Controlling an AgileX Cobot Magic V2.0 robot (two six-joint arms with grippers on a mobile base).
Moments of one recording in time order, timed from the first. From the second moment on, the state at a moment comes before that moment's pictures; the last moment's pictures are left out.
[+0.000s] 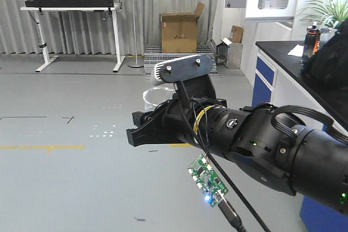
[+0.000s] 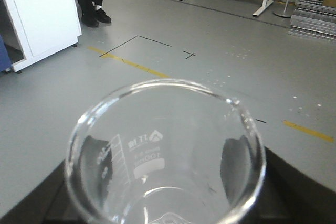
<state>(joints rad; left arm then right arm) -0.13 -0.01 0.03 0.05 0.00 0.09 0.68 1.61 -1.39 -0.57 0.19 0.52</state>
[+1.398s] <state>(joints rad) -0.13 -0.01 0.03 0.05 0.00 0.09 0.68 1.61 -1.39 -0.57 0.19 0.52</state>
